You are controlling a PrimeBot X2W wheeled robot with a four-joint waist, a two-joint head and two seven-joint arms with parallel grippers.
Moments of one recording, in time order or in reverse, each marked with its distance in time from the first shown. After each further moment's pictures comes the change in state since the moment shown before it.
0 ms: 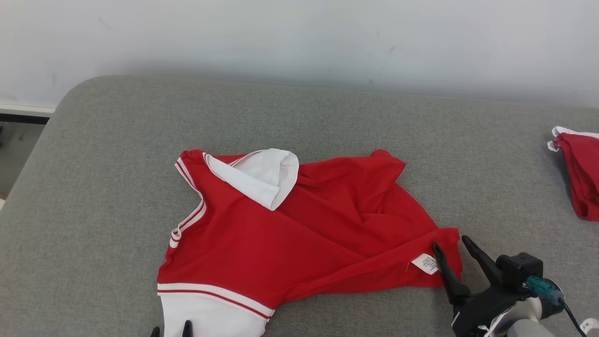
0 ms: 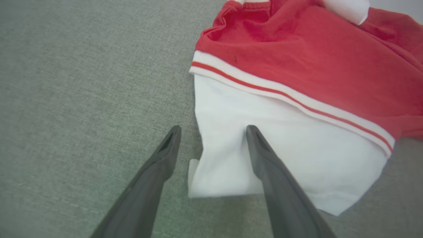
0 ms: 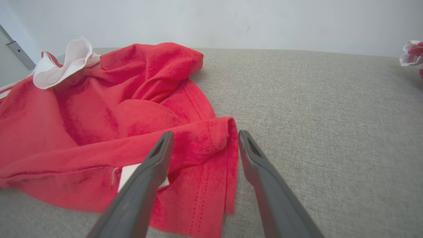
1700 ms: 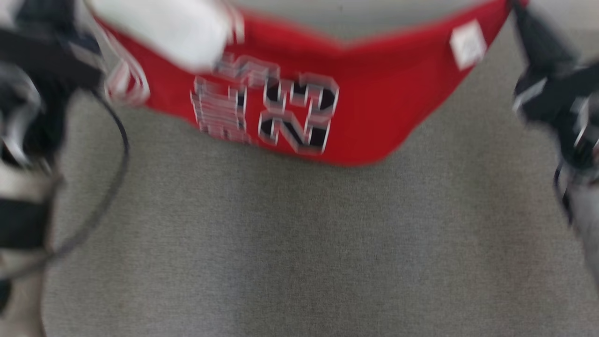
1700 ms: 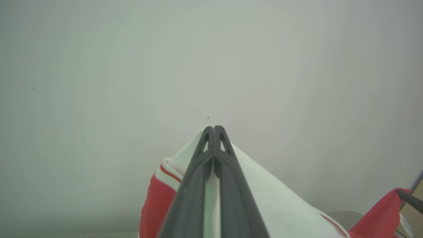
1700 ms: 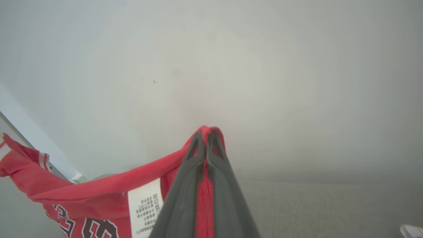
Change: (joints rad) left arm -0.879 0.279 -0.115 -0.323 -0.382 0.000 0.331; right arm -0.469 -0.055 -0.209 -0.358 0.268 0.000 0.436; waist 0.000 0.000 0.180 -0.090
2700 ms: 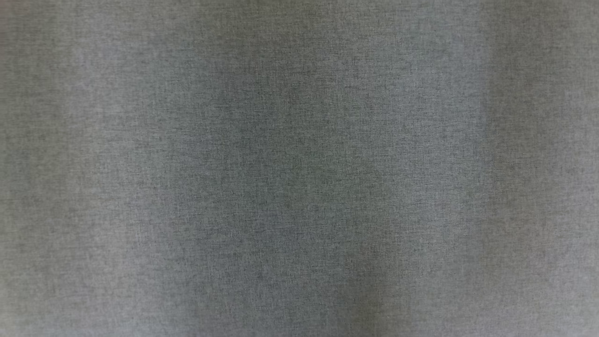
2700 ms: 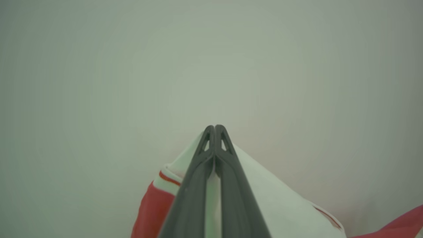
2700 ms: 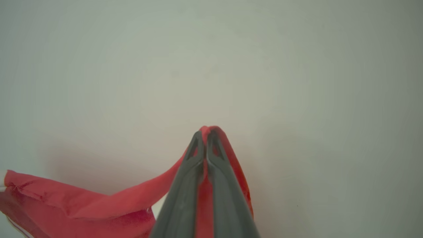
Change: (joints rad) left arm -1.241 -0.061 -0.157 0.741 0.064 0.000 -0.116; right arm -1.194 0.121 0.068 0.684 -0.043 0.000 -0.138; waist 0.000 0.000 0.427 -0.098
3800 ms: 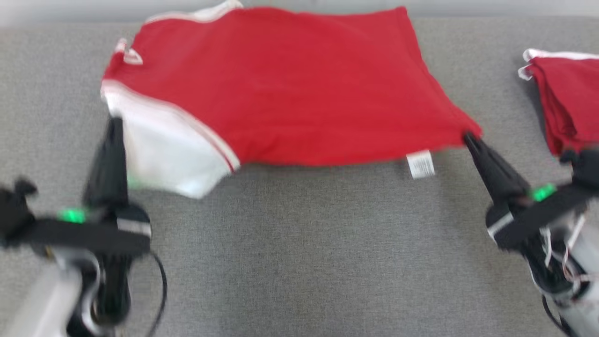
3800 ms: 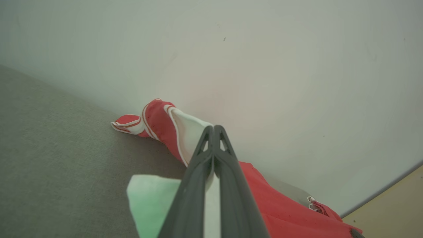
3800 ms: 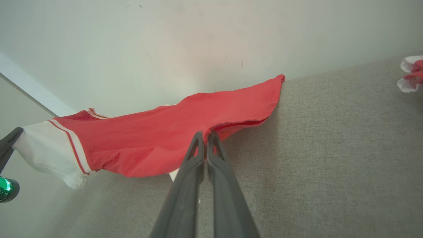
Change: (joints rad) left arm 1.675 0.174 -0.034 -1.010 -0.437 0.234 -0.178; right arm 1.391 -0.377 0.335 -0.720 0.441 0.000 -0.163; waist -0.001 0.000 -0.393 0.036
